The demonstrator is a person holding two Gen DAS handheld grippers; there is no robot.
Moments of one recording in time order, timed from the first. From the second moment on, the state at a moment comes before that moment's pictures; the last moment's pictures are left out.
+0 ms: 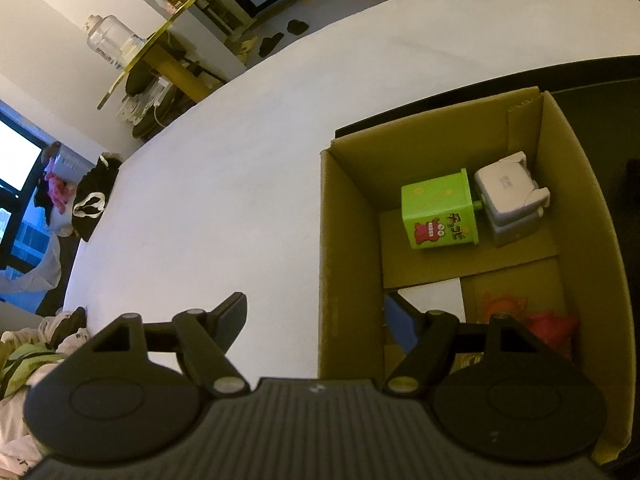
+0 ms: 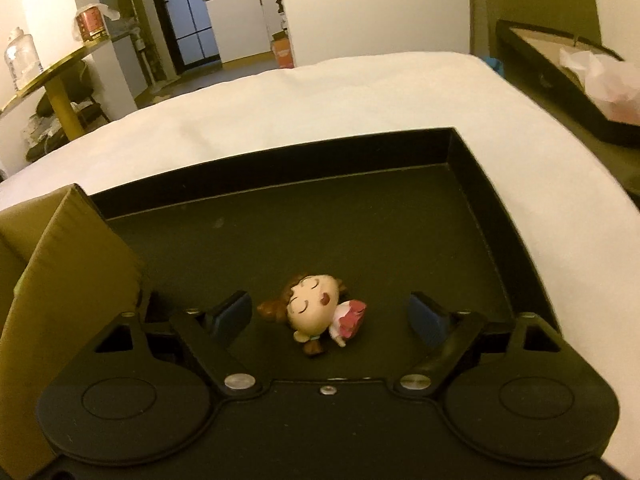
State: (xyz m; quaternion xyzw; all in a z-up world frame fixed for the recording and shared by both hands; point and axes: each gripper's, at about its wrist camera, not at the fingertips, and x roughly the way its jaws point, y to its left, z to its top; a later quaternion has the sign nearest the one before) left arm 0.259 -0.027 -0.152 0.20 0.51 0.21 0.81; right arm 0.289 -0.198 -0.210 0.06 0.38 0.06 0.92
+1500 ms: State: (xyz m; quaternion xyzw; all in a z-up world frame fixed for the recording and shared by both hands) left arm 0.204 0.003 -0.135 0.10 0.48 0.16 0.85; right arm 0.219 -0.195 -0.135 0.02 0.37 0.09 0.93
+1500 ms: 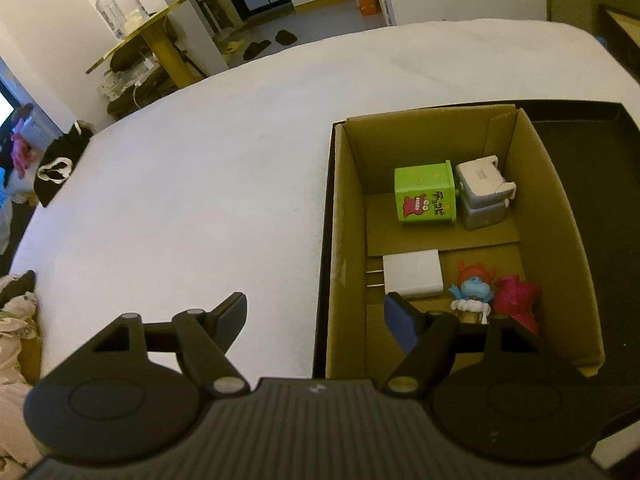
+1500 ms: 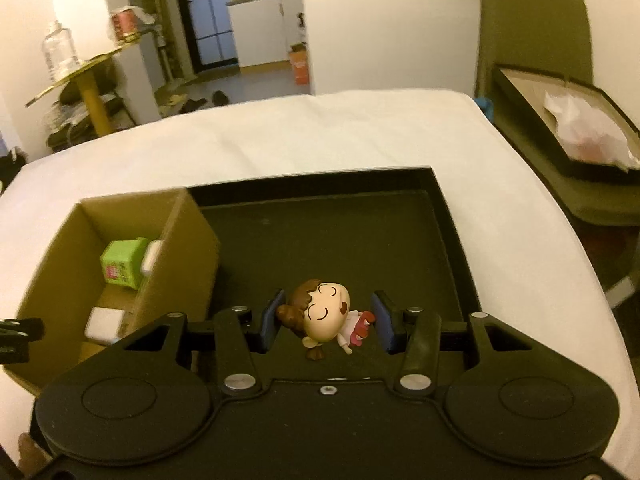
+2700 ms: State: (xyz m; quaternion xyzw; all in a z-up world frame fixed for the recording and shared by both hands) left arm 0.197 0.049 -0.145 -0.06 0.48 0.08 0.87; right arm 0.220 -0.097 -0.087 -0.06 0.36 0.17 0.92
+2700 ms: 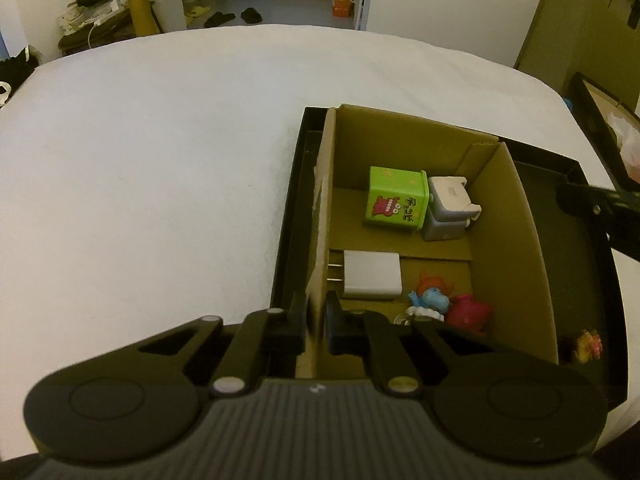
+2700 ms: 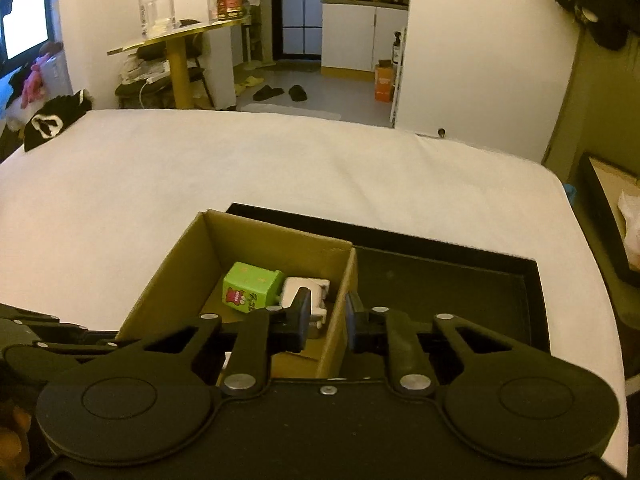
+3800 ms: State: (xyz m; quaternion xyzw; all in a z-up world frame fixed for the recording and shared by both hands) left arm 0.197 0.052 -0.143 -0.07 0.48 0.09 0.87; right arm 0.248 -0.240 -0.145 0.05 0.51 0.00 0.86
